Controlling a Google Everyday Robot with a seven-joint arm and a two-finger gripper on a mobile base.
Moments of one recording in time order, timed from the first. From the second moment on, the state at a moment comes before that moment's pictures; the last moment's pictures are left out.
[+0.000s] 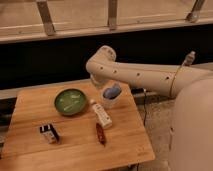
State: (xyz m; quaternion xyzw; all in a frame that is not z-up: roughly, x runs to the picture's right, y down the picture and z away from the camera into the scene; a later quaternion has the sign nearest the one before) arm -0.033 -0.013 0.787 -0.17 0.05 0.51 0.84
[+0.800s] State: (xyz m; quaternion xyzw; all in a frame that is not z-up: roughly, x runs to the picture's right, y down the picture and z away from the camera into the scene) arm -0.073 0.014 0.783 -0.19 0.06 0.44 0.87
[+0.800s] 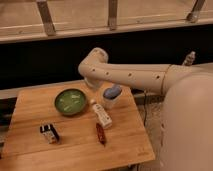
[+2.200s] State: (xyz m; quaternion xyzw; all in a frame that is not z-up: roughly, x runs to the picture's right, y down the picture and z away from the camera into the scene) arm -0.174 0.142 0.745 -0.27 0.07 0.29 0.91
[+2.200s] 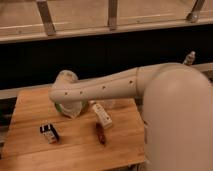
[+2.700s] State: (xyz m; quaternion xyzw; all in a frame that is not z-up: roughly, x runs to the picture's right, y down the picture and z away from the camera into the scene) arm -0.200 0.222 0.776 -0.32 0.13 0.23 0.91
